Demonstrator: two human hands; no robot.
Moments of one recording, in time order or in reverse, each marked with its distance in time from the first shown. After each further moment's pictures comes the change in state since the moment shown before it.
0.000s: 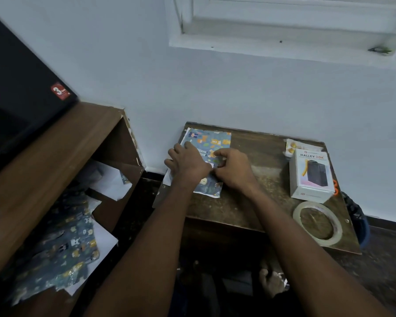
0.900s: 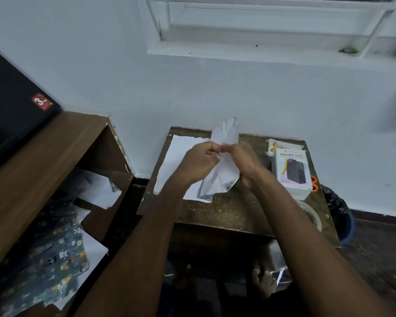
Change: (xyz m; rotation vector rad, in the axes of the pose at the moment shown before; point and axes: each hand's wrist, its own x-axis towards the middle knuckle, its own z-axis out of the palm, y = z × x) left_hand -0.022 0.036 -0.010 -0.597 -0.239 0.452; right_hand -0.012 0.002 -0.067 0.754 -0.027 0.325
